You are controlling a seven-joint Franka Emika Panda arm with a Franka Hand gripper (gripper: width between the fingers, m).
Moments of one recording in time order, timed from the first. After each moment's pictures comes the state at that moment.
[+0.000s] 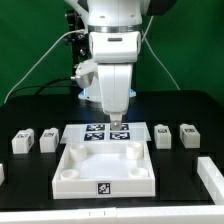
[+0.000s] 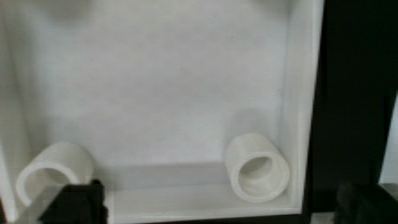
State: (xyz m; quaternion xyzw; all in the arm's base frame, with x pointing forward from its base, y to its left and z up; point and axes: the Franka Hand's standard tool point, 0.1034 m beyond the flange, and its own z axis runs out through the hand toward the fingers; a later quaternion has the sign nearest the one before) arm 0.464 0.005 0.085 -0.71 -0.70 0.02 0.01
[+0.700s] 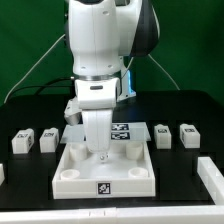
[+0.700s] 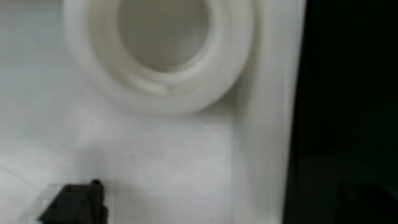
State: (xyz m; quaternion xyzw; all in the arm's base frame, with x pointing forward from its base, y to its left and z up) arm 0.428 -0.022 0.012 -0.72 -0.70 0.01 0.02
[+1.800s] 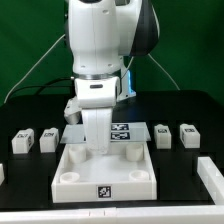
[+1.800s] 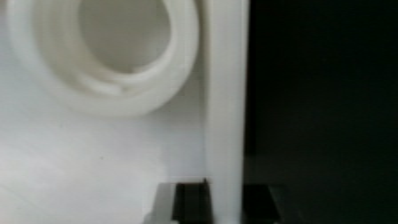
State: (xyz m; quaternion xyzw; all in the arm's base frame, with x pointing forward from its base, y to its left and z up) arm 0.429 -0.022 0.012 -0.72 -0.70 0.01 0.02
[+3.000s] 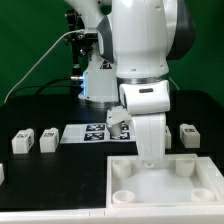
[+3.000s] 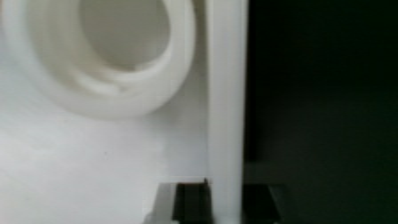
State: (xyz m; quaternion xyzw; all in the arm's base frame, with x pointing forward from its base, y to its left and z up) arm 0.496 0.061 0.012 -0.72 -0.70 -0.03 0.01
